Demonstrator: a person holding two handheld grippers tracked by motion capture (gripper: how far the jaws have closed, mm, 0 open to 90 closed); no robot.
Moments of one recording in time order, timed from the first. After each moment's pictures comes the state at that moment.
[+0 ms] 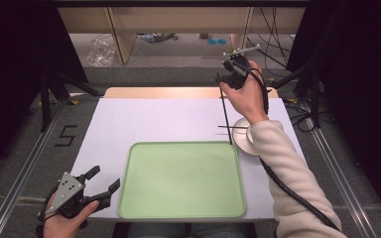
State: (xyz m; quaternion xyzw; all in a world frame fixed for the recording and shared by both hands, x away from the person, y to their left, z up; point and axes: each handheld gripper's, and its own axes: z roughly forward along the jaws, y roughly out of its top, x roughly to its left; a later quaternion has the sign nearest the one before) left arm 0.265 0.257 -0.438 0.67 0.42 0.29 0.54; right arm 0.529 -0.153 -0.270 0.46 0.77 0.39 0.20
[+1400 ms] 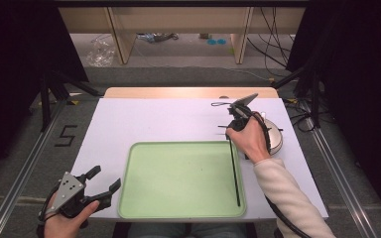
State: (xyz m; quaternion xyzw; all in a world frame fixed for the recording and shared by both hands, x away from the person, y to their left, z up) left arm 0.266 0.255 -0.437 0.67 0.41 0.29 0.54; right arm 0.493 -0.173 -0.384 0.65 0.74 0.19 0.03
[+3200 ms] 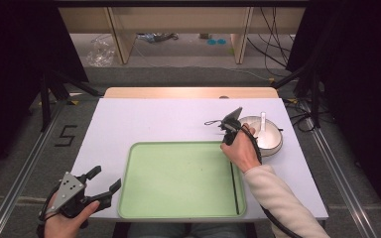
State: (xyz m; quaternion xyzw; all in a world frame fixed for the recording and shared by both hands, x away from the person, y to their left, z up) left arm 0.266 0.255 -0.438 0.68 0.41 0.29 0.54; right arm 0.491 -0.155 -0.435 0.63 0.77 0.09 0.08
